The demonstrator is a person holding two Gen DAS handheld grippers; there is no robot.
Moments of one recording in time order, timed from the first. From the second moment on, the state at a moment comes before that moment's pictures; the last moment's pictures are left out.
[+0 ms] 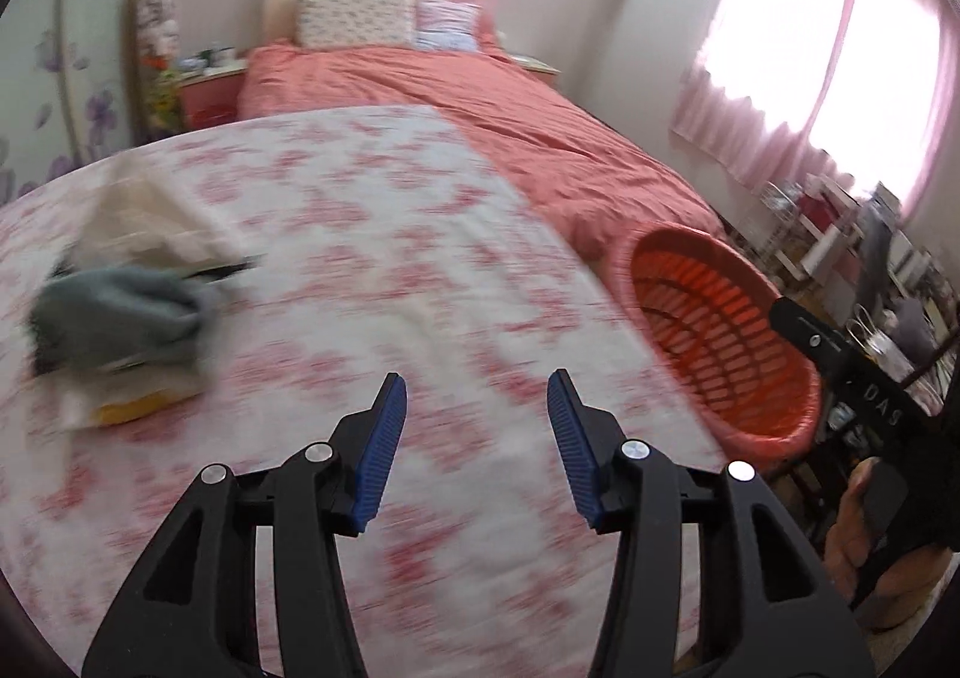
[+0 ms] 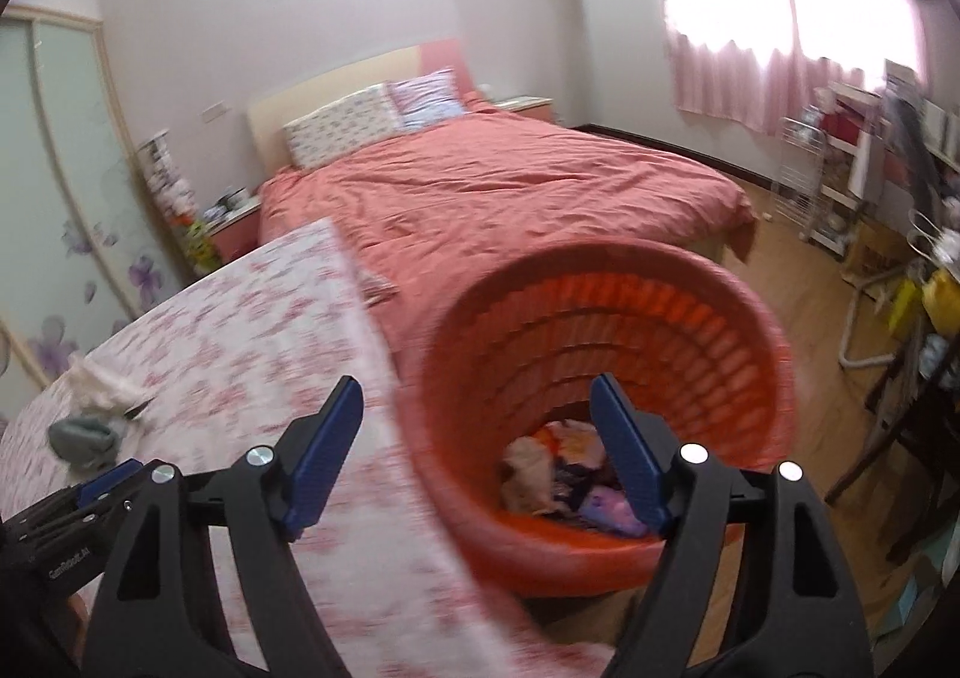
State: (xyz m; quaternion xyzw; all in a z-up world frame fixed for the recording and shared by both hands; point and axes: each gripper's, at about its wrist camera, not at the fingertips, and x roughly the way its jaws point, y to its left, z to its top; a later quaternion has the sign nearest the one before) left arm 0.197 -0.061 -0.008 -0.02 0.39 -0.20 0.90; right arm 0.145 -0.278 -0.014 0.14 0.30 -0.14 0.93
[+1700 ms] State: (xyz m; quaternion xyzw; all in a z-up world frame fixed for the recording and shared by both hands) left arm 0.176 0.174 -0.023 -0.16 0.38 -0.01 0.91; right arm 0.211 -0.073 -0.036 0.05 0.38 0.01 0.92
